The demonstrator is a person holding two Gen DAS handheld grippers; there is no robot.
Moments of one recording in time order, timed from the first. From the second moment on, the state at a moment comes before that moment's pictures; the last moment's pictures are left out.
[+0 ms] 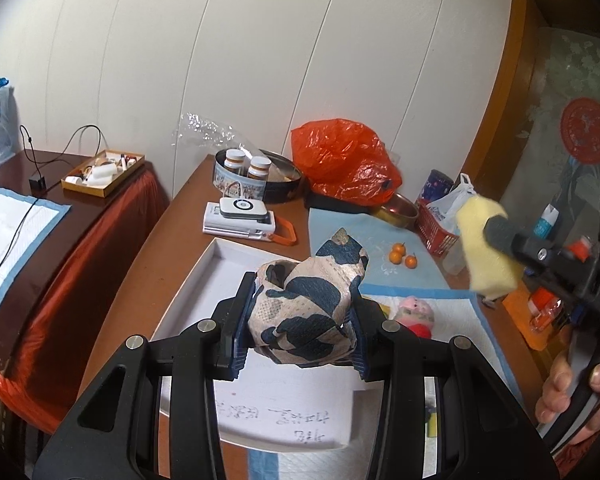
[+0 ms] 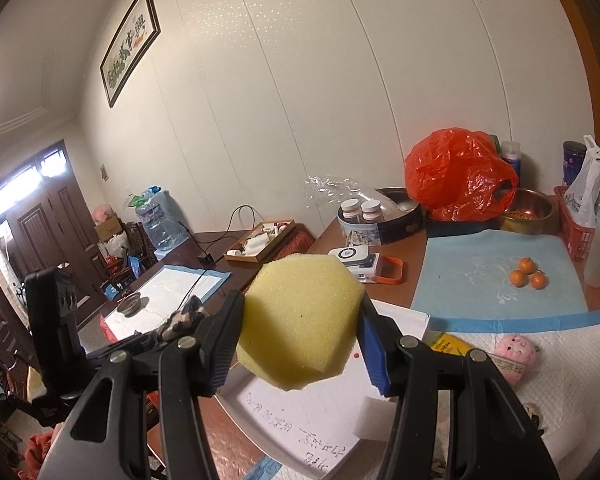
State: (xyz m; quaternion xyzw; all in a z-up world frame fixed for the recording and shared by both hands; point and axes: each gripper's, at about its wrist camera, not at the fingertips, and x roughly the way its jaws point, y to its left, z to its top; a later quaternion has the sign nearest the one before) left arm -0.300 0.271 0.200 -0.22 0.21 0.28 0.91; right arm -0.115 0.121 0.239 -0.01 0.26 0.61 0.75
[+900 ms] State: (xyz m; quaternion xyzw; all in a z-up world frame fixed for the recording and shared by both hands) left arm -0.246 0.352 0.074 -0.17 0.38 0.29 0.86; right arm -0.102 0.230 0.119 -0.04 0.44 0.51 0.74
